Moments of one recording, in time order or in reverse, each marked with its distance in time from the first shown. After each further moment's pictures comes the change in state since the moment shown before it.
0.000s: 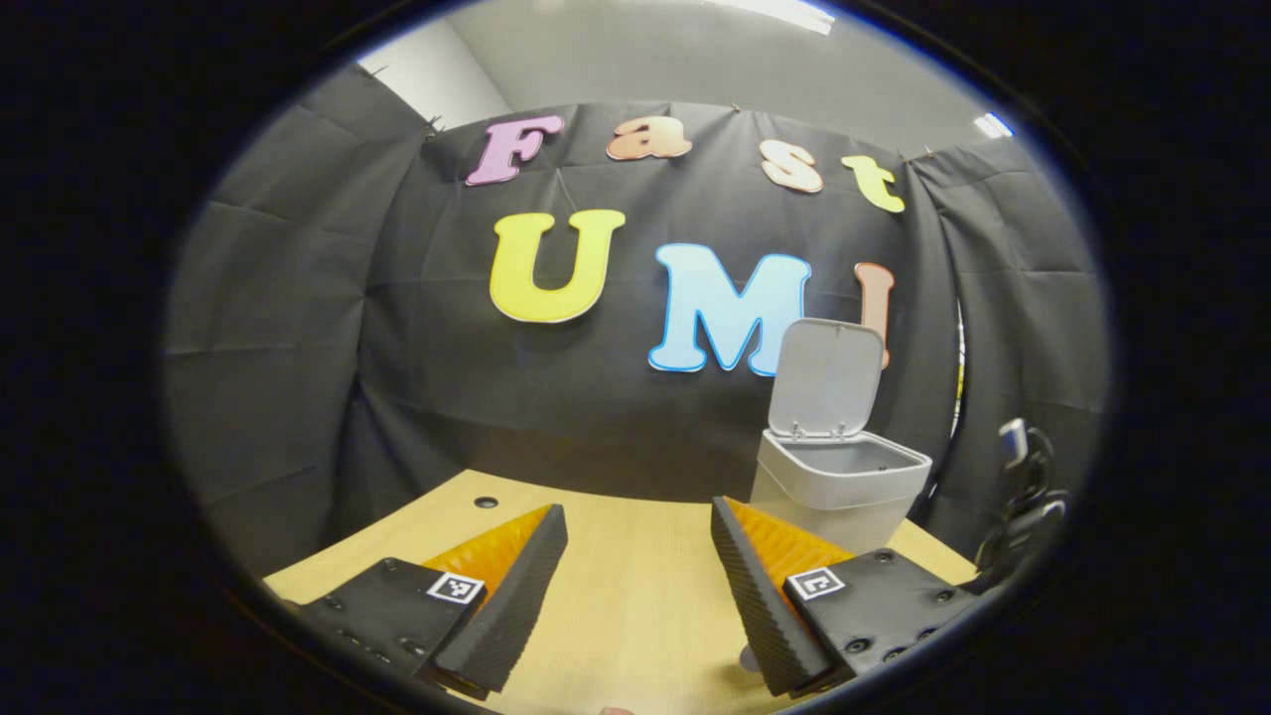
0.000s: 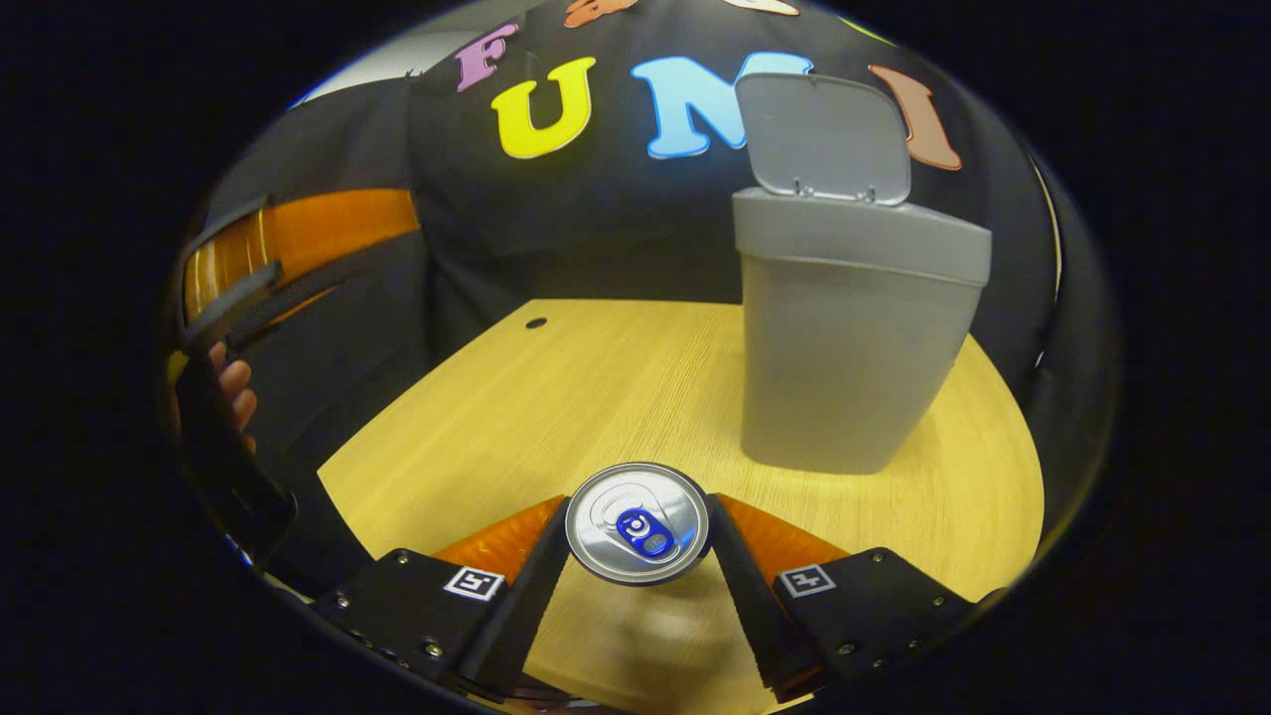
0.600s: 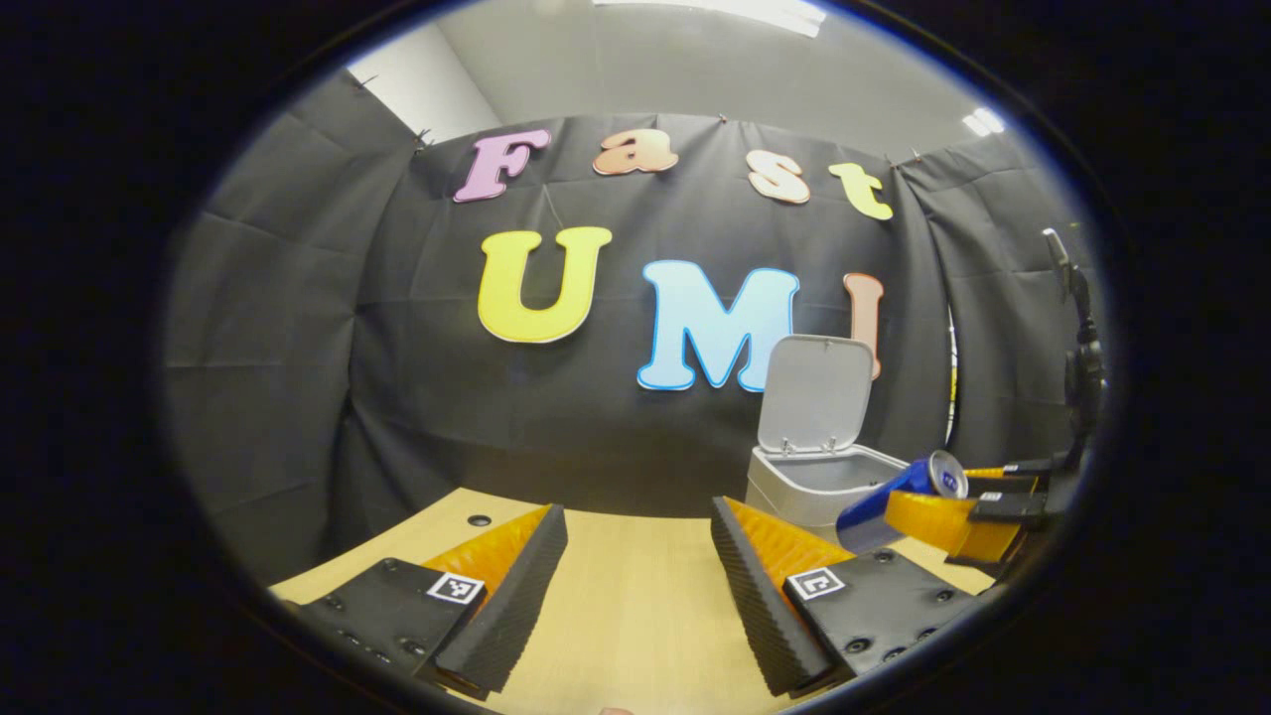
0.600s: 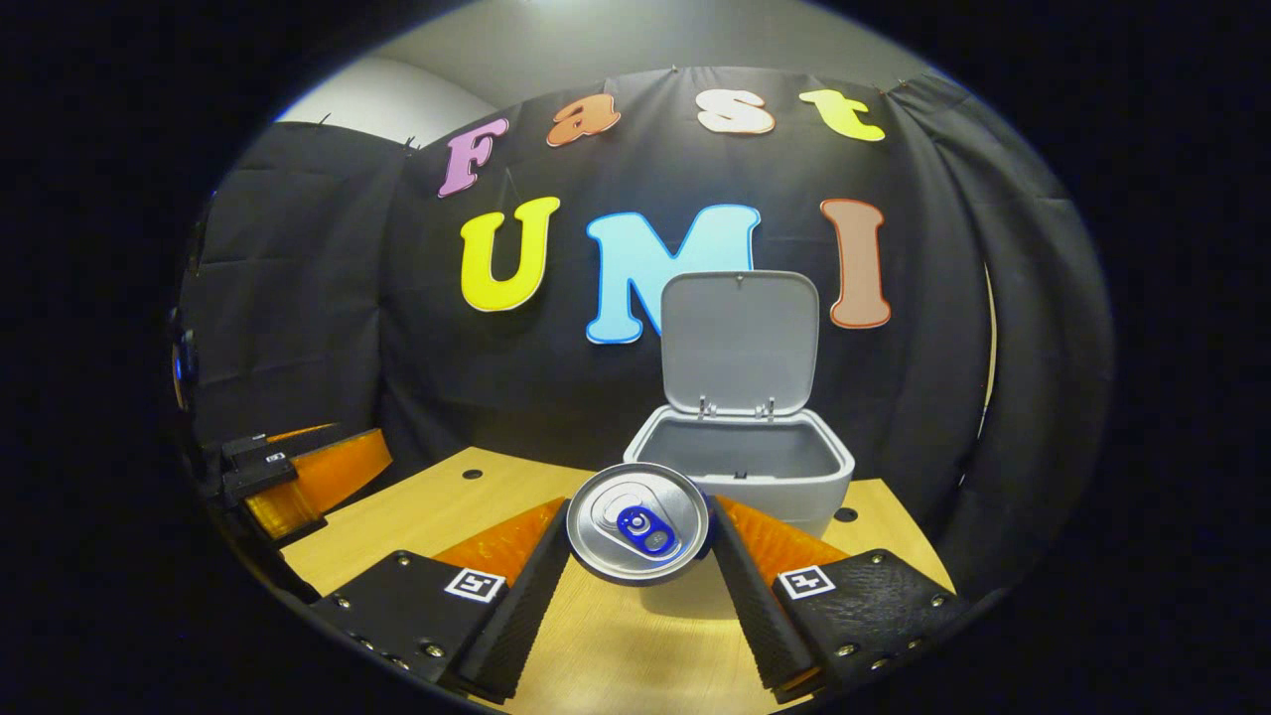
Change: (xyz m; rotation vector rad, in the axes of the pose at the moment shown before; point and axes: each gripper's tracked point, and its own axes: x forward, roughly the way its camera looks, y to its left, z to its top) left arm 0.006 -0.006 0.020 0.016 -0.041 -0.012; right arm -0.043 -0.062 0.154 -0.064 -0.408 -0.176
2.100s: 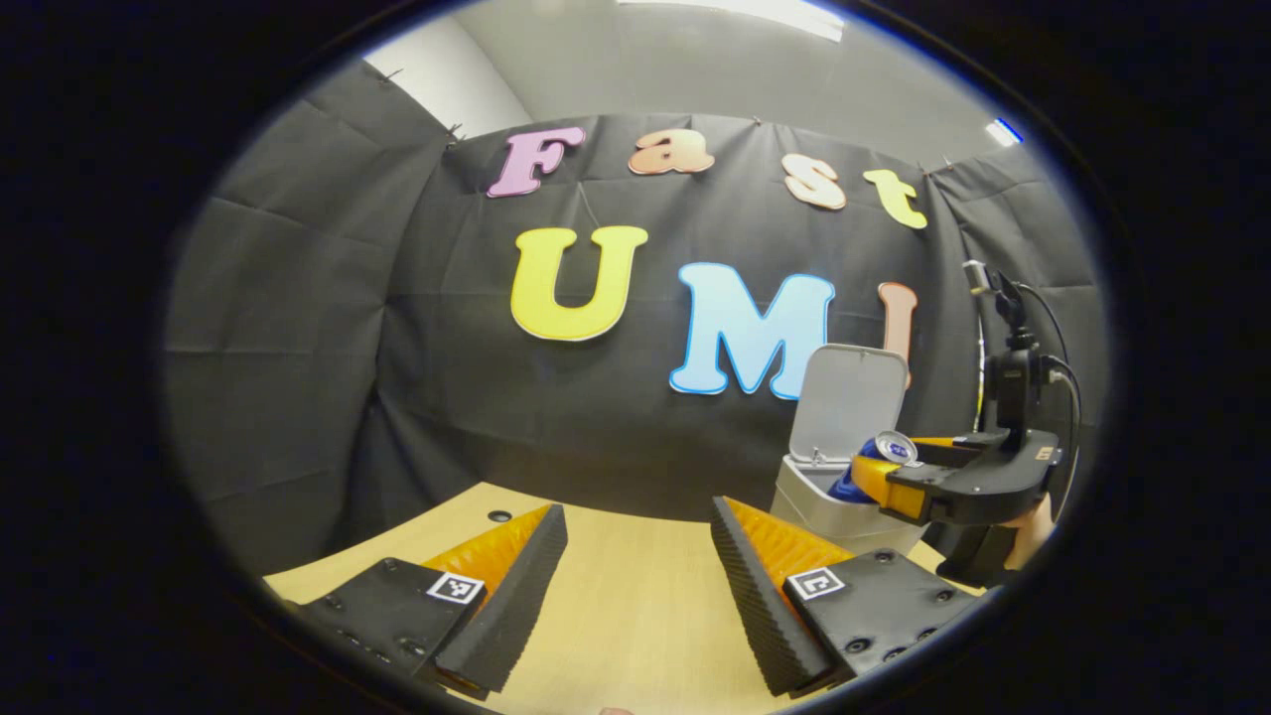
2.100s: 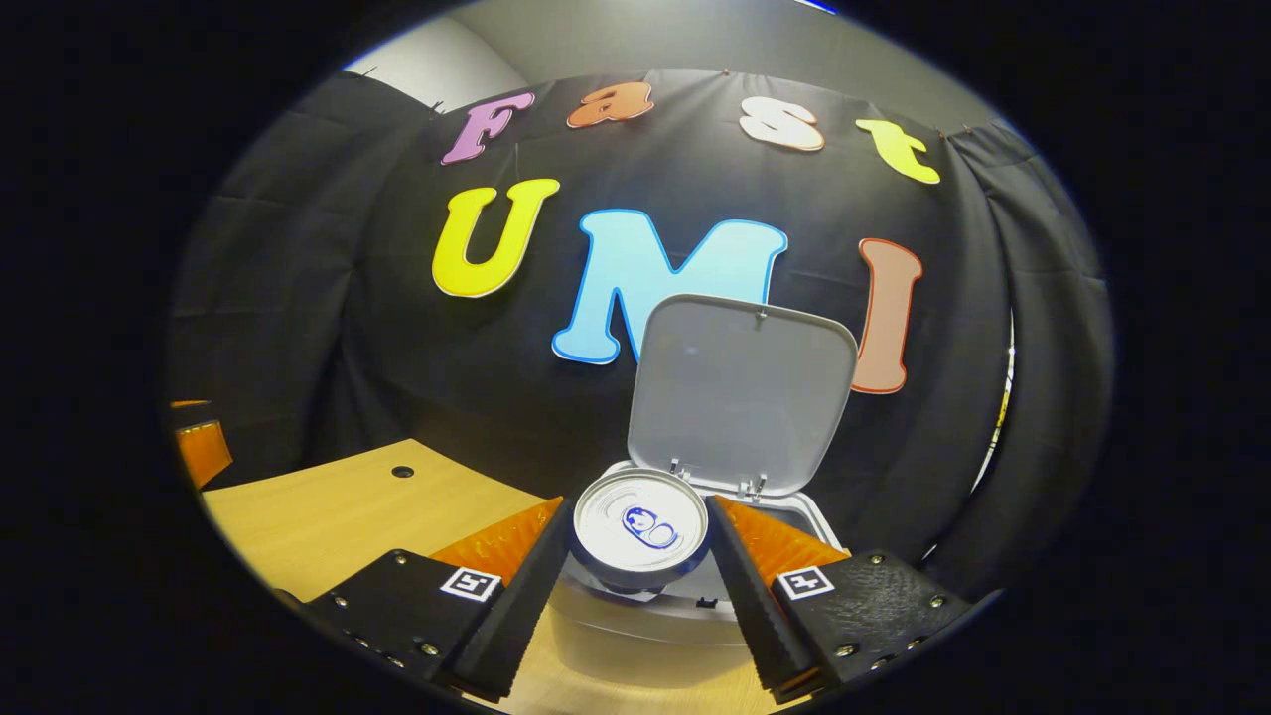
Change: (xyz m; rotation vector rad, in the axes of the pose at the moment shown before) left arm 0.003 0.024 0.002 -0.046 0.001 0.080; right arm 0.107 -0.031 0.023 -0.184 -0.020 -0.048
